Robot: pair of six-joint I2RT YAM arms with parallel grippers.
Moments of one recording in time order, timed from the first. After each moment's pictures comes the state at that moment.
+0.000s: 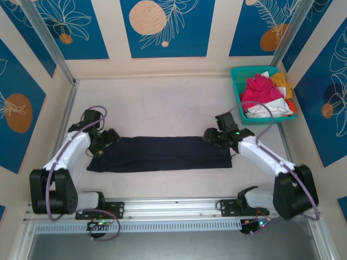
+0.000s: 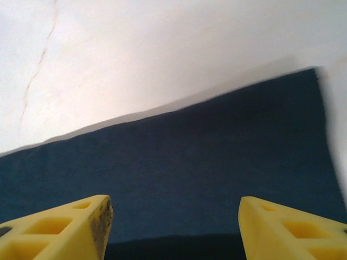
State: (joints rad) left arm -0.03 1.34 0.88 -0.82 0.11 -0.72; right arm 0.41 1.29 0.79 -0.52 0.00 0.67
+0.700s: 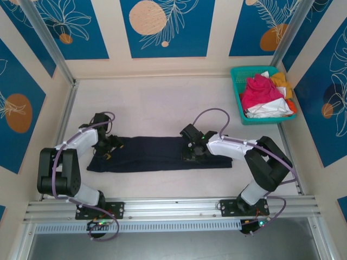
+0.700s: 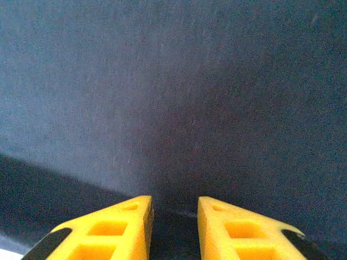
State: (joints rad) left arm -0.05 1.50 0.84 -0.73 0.12 -0.76; right arm 0.76 1.59 0.87 -0.54 -0.08 0.73
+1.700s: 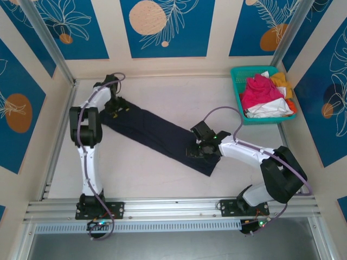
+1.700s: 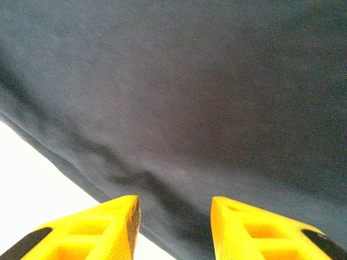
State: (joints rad) left arm -0.05 2.36 2.00 -0.96 0.07 -0.55; right arm 0.66 1.43 0.80 -0.55 -0.08 0.71
